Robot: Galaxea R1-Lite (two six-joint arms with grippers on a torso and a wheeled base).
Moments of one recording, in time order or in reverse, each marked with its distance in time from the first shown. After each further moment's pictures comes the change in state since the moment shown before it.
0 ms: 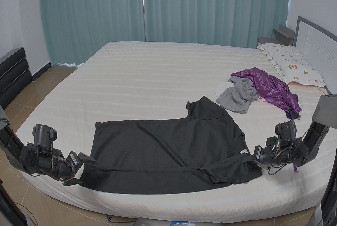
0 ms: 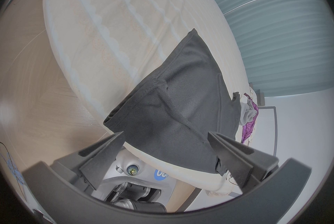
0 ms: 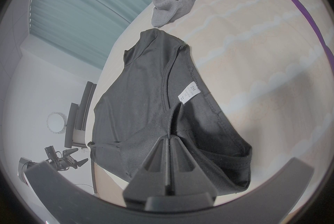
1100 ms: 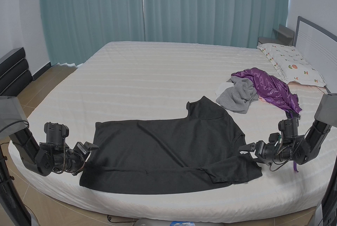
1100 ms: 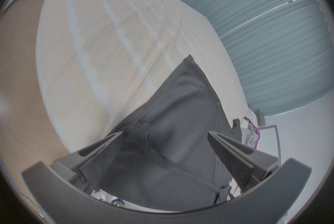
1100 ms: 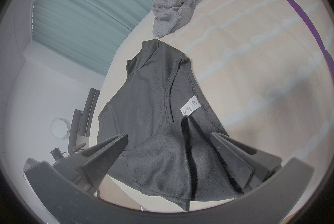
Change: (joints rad) left arm -0.076 0.170 -0.037 -0.323 0.221 -0.140; right arm -0.024 -0.012 -0.009 -0.036 0.015 0.035
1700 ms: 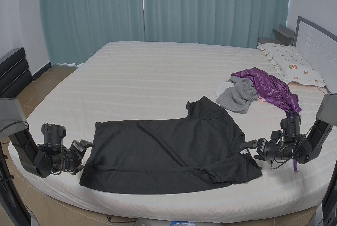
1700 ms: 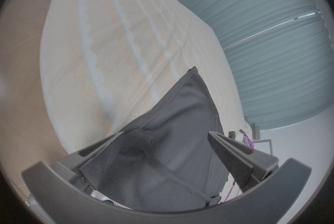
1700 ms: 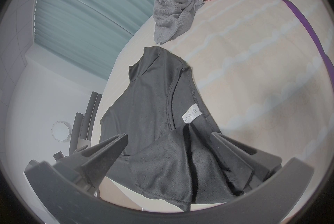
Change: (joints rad) left arm 0.024 0.021 0.026 -0.090 0.024 -0.097; right arm -0.014 -0.010 0.005 -0.037 -0.001 0.014
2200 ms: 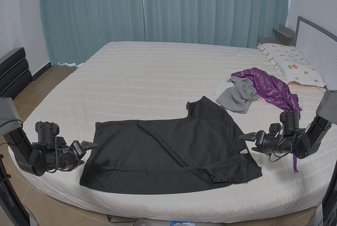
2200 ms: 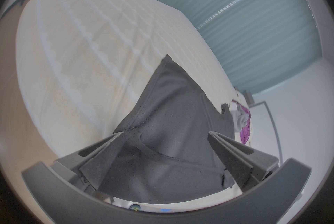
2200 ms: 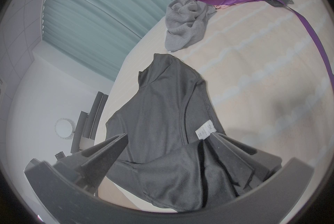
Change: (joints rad) left arm 0.057 -0.040 0.010 0.003 -0.196 0.328; right arm 0.008 -0.006 -0.074 0.013 0.022 -0.013
